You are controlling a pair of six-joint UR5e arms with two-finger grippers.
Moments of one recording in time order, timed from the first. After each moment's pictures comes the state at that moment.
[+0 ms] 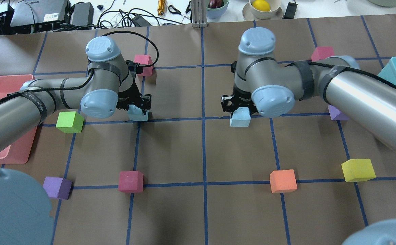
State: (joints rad) left arm -1.58 -2.00 -1.81 -0.94 1.57 0.05; right arm 1.81 -1.21 1.78 -2.06 -1.54 0.32
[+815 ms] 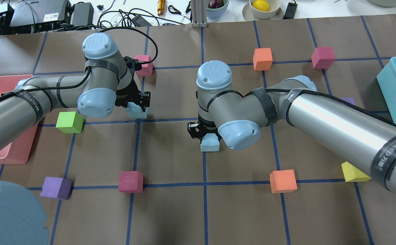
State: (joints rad) left arm -1.59 -1.96 -1.81 -0.94 1.57 0.05; right arm 1.96 -1.21 1.84 -2.13 -1.48 0.40
